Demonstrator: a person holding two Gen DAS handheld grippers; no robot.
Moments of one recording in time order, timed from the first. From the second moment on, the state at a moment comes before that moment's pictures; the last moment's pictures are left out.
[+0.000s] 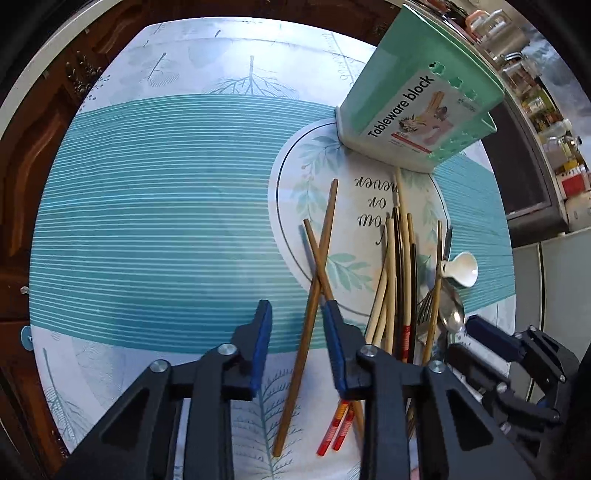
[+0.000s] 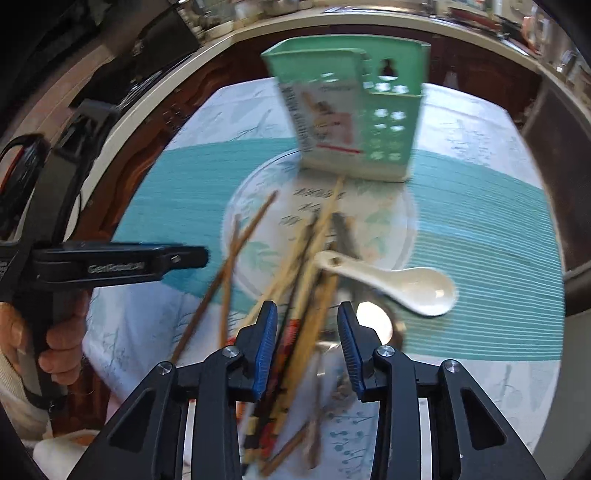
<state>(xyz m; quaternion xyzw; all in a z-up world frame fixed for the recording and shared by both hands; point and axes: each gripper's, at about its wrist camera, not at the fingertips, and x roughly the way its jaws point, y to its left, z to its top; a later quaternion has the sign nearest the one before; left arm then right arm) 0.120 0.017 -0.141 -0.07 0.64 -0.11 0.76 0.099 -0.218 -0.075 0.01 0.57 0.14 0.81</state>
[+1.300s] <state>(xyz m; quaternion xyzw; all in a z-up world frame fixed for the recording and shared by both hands) 0.085 0.061 -0.135 -0.06 0.66 -0.13 0.74 0.146 -0.062 -0.160 -0.05 0.66 0.14 0.74</state>
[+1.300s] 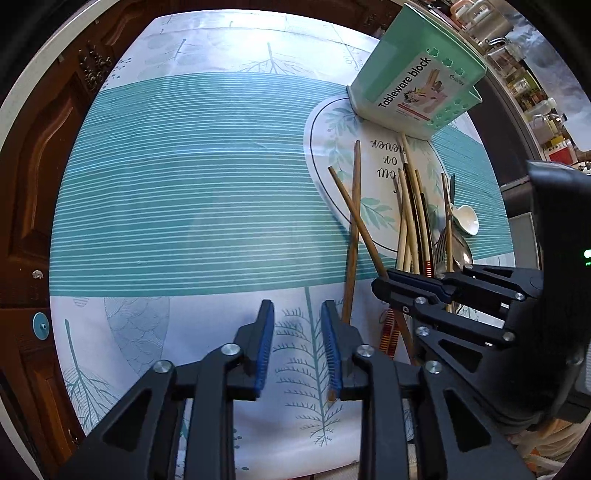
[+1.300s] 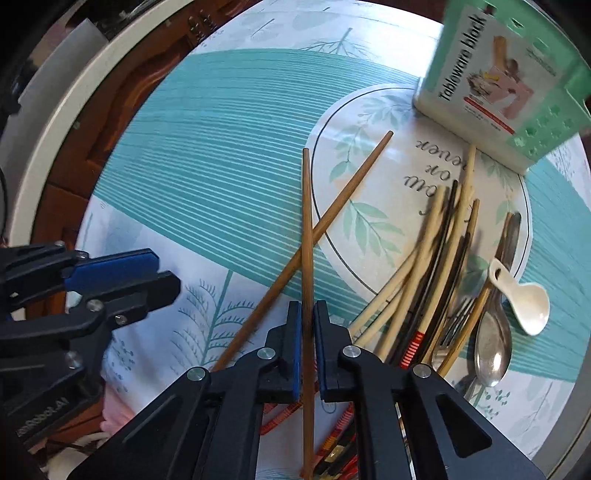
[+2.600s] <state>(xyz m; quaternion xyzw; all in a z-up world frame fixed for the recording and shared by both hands) 0.140 -0.057 -0.181 0.12 0.74 -0.13 0.65 0.109 -0.204 -0.122 0.17 0.61 0.19 0.75</state>
